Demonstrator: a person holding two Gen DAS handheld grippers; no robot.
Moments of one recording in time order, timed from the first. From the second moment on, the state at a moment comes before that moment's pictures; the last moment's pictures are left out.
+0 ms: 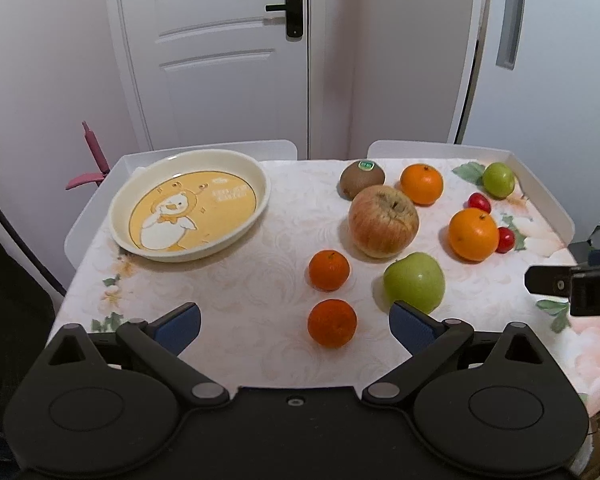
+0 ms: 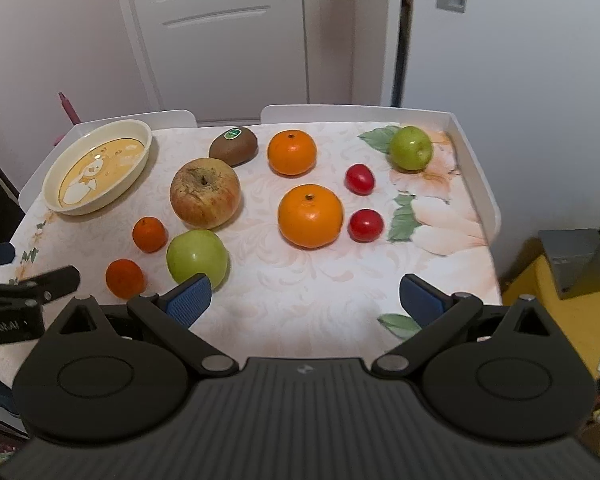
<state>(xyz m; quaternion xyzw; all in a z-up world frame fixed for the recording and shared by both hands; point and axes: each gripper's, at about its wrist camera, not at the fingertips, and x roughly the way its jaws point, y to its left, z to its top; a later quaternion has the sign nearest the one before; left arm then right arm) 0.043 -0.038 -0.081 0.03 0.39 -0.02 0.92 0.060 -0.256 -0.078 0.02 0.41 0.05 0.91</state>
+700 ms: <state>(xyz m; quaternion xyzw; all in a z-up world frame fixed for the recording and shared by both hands) 0.076 -0.066 -0.149 0.04 0.40 -0.02 0.92 0.117 -0.260 -0.140 0.01 0.39 0.09 0.92</state>
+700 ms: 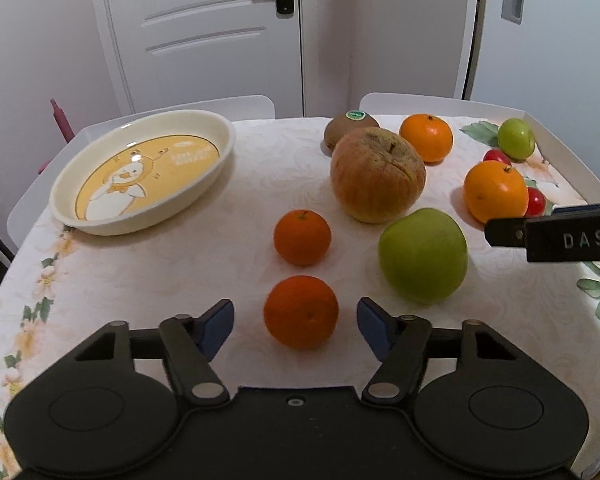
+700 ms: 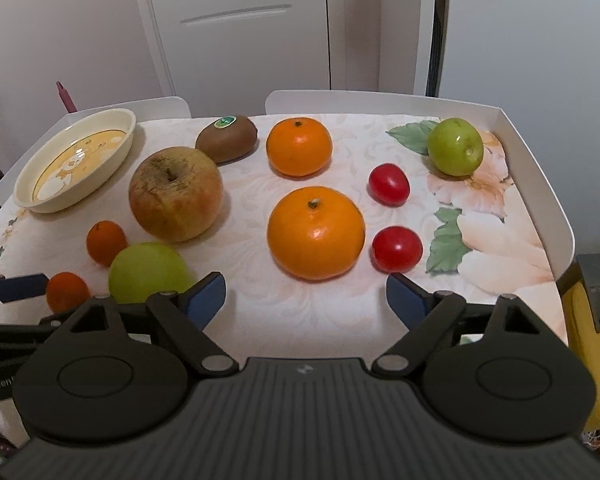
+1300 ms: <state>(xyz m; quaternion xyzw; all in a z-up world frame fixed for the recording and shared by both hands) 0.079 -0.075 -0.154 0.05 0.40 -0.01 0.92 0.142 -0.251 -0.147 -0.01 0.37 0.09 0.93</state>
